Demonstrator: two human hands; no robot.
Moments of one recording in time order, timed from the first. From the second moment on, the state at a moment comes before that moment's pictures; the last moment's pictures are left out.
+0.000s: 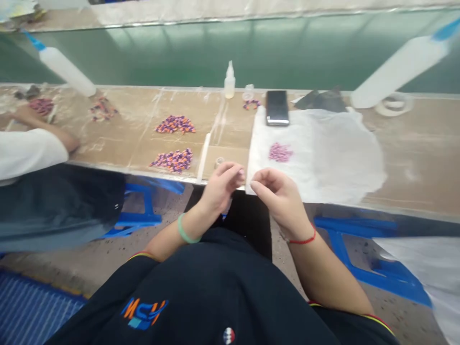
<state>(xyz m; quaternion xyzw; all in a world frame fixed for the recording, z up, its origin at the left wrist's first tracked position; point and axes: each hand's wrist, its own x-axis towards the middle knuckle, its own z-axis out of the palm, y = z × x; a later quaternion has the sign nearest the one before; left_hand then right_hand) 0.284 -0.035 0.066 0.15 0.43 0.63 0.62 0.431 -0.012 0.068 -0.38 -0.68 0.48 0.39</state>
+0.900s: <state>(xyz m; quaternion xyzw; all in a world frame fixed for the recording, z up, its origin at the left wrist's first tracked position) 0.280 -0.054 0.085 0.22 0.34 0.53 0.74 0.430 -0.004 0.078 -0.32 -0.81 0.05 0.50</state>
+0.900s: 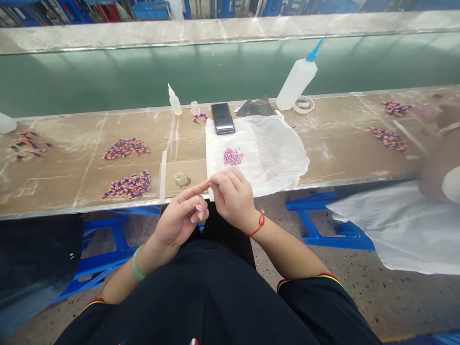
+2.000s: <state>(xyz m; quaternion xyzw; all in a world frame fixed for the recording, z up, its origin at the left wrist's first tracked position) 0.281 -0.042 0.093 0.43 0.47 0.54 0.55 0.427 -0.015 0.091 -0.37 -0.67 0.44 0.47</state>
